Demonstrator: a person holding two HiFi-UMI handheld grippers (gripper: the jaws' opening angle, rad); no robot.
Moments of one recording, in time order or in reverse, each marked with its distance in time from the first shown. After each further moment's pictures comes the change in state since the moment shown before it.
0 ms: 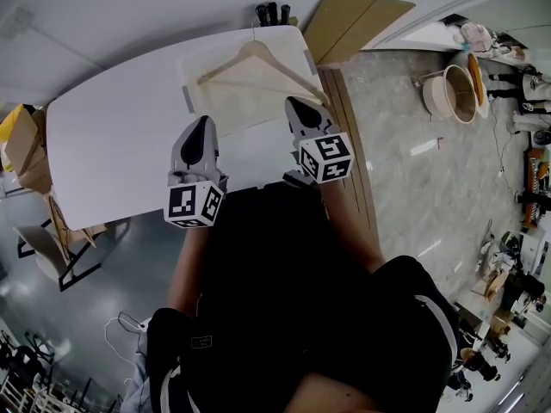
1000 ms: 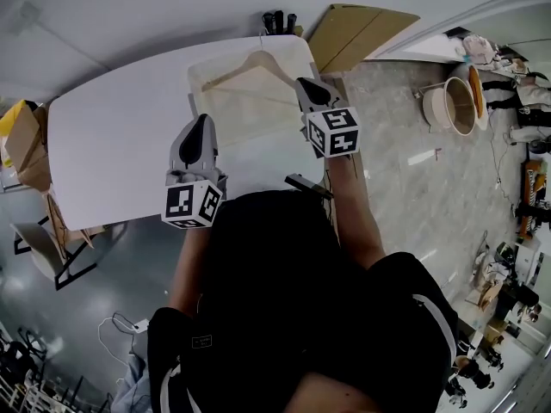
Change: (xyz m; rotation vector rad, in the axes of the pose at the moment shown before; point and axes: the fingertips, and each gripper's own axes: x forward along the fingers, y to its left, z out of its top) left arm 0.013 0.019 0.019 -0.032 -0.029 0.032; right arm 0.050 -0.044 0.033 -0.087 0.098 -0.017
